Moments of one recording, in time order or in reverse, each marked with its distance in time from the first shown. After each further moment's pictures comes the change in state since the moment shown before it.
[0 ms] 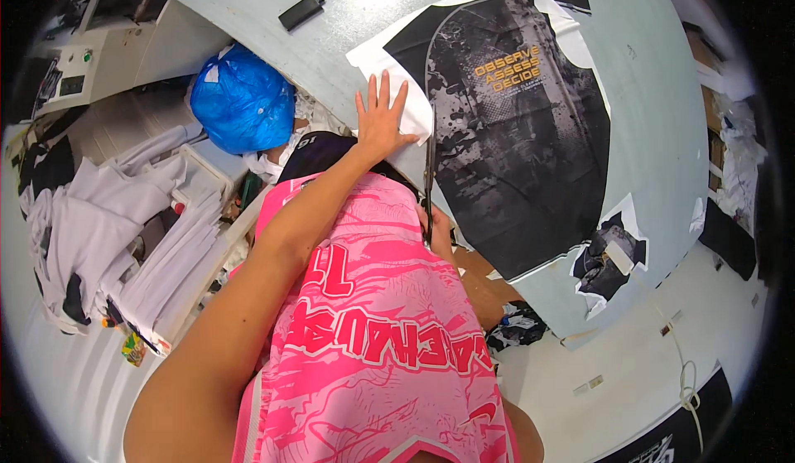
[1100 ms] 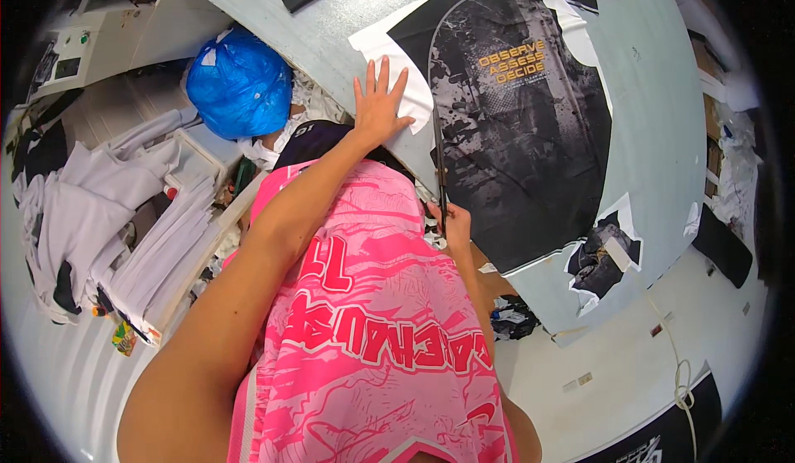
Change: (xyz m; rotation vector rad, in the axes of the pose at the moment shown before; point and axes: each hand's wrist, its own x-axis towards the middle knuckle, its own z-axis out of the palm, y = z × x) left_hand -0.004 -0.012 0.007 0.001 -0.024 -0.057; right_hand -0.007 -0.012 -0.050 -0.375 0.142 -0.044
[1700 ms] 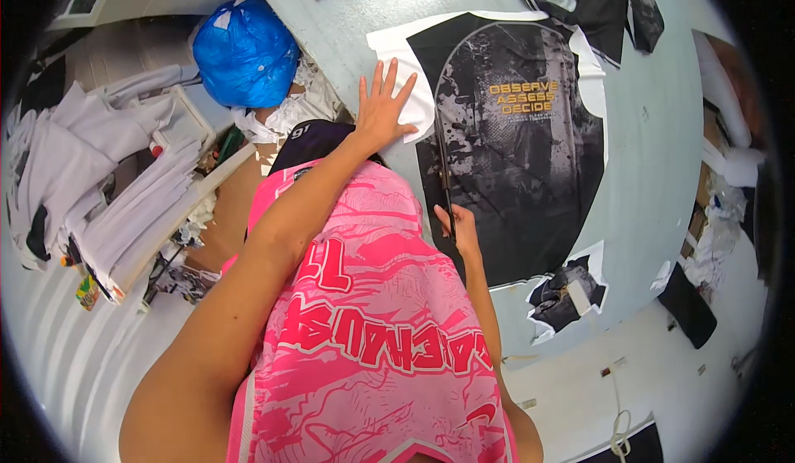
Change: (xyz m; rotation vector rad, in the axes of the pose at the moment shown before) left_hand -0.010 -0.005 -0.020 -0.088 0.050 -0.111; right_hand 0.030 -0.075 -0.046 -0.236 -0.253 0.049
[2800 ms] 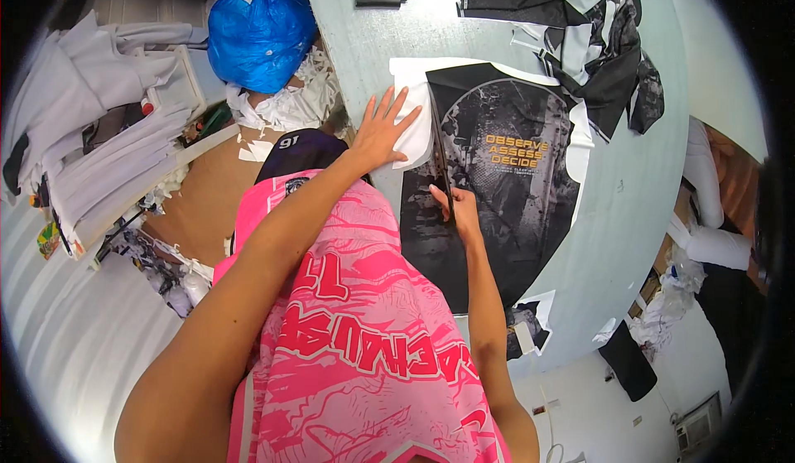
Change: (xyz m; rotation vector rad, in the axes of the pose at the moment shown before) left_hand -0.012 -0.018 -0.018 -0.034 -0.003 0.009; right_hand 0.082 -0.118 -0.022 -0.231 -0.066 -0.042
